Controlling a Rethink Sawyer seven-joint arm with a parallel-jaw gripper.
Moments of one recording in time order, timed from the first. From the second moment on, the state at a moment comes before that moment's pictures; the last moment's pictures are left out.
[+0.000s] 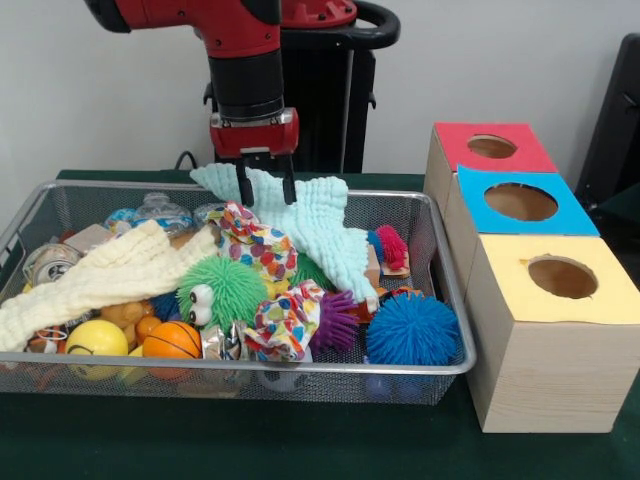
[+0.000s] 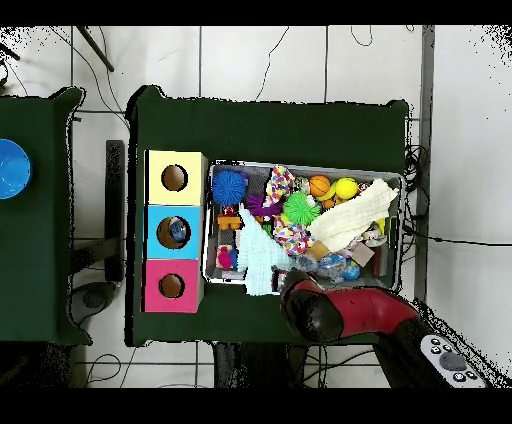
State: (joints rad) arm -0.79 -0.65 0.35 2.07 -0.66 0.17 1.93
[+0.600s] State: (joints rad) arm -0.82 -0.67 0.38 2.06 -0.66 0.32 1.93
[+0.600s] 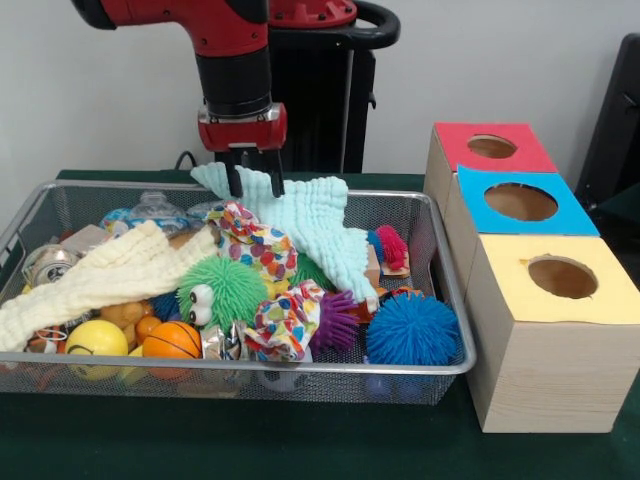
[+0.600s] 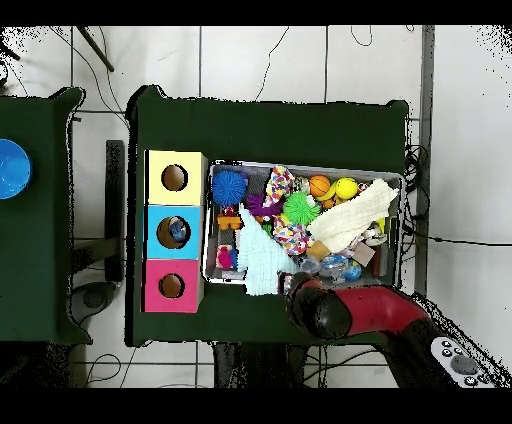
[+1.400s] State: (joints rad) arm -0.82 -0.74 0.38 2.00 -0.65 0.38 1.93
